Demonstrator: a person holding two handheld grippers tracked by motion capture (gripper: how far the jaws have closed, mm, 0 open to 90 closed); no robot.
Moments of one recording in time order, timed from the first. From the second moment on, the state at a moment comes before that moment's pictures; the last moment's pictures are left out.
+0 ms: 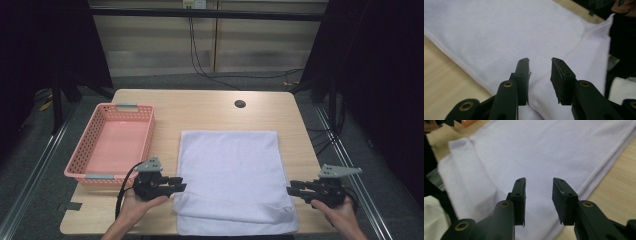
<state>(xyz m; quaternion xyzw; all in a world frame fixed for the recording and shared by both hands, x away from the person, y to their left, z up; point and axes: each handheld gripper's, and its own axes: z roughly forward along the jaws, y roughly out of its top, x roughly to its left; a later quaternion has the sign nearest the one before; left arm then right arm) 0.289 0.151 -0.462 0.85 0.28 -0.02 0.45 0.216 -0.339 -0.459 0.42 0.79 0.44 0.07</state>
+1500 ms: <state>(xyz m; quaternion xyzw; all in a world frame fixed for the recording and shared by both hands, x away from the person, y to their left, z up) 0.257 0.130 -0.488 0.89 0.26 -0.01 0.38 0.204 -0.320 -0.484 0.43 0.83 0.34 0.09</state>
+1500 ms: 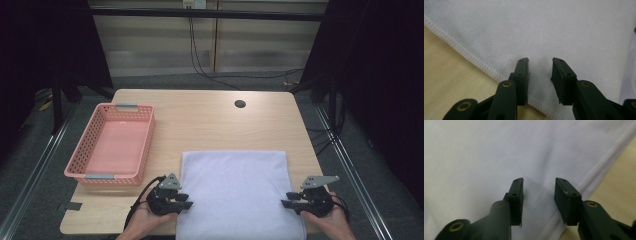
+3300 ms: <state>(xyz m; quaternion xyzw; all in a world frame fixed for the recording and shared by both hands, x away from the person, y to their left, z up) 0.388 0.128 -0.502 0.84 0.34 0.02 0.42 0.348 -0.338 -0.500 0.47 0.79 0.37 0.11</state>
